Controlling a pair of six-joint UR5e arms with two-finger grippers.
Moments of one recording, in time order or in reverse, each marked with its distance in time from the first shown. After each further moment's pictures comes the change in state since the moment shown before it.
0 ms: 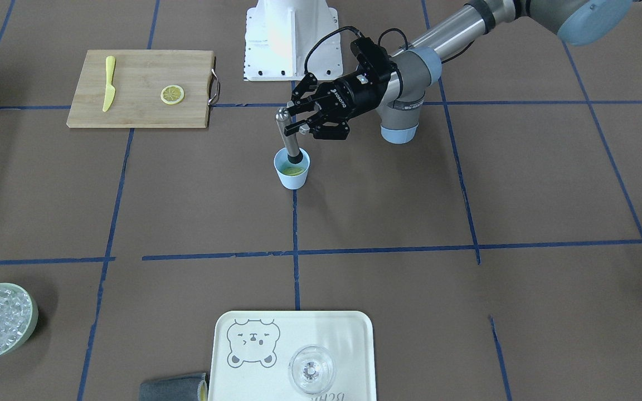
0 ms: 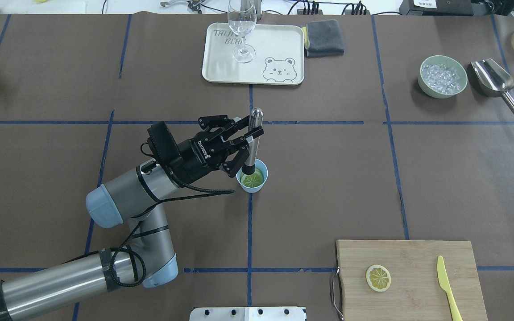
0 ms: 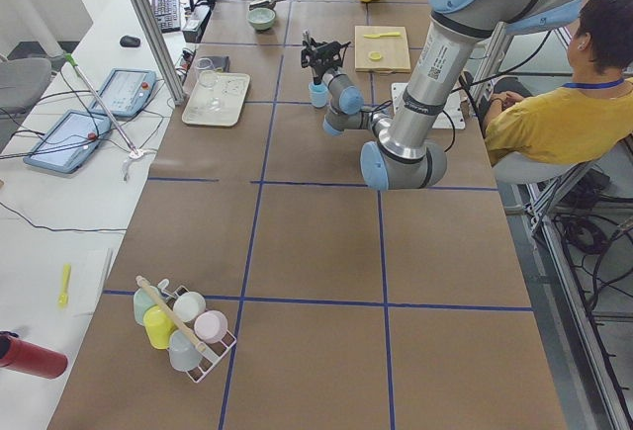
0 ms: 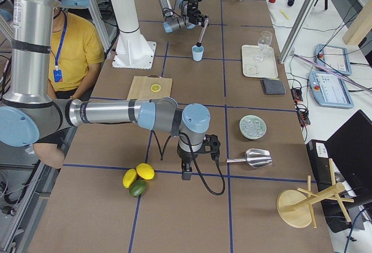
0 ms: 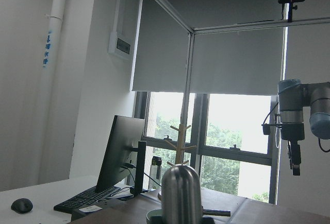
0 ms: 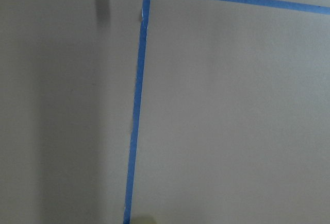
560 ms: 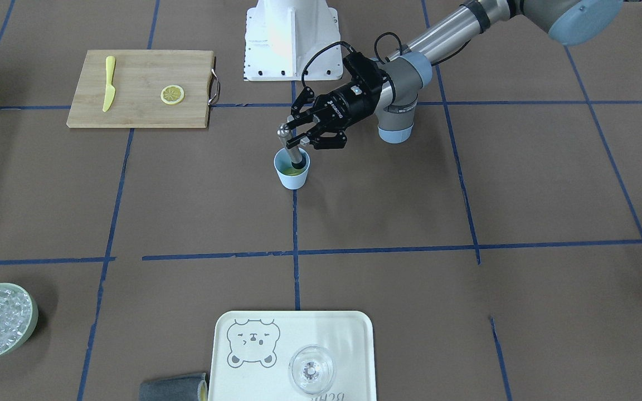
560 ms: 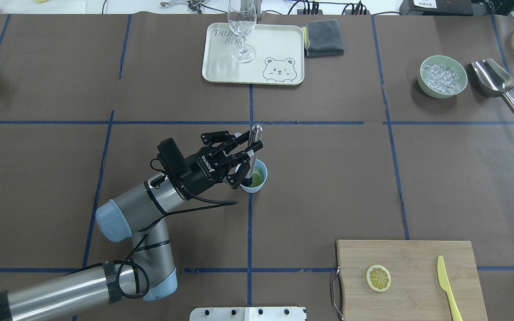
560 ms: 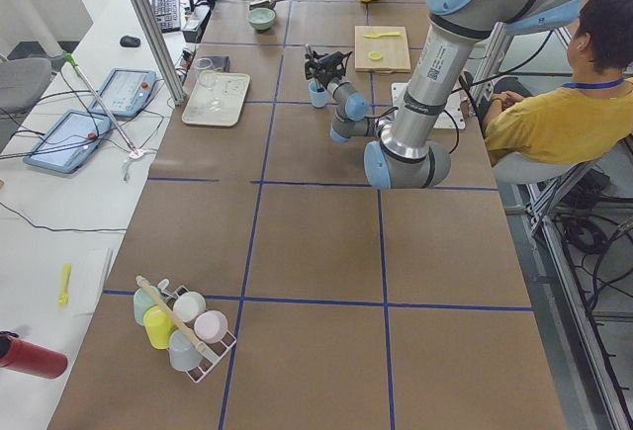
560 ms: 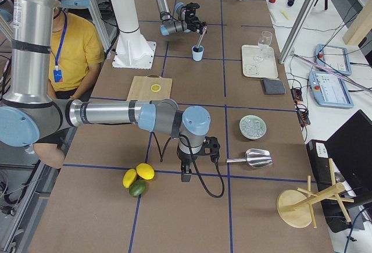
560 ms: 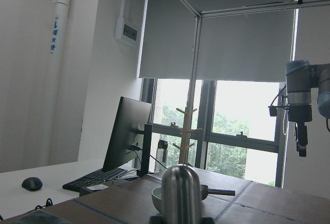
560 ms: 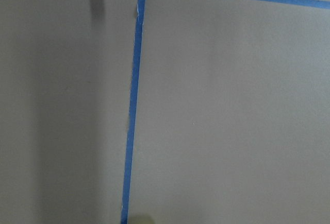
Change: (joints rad) left arm 0.049 0.000 0.066 0.000 0.071 0.002; right arm 0.002 0.002 -0.018 0.000 0.000 -0.001
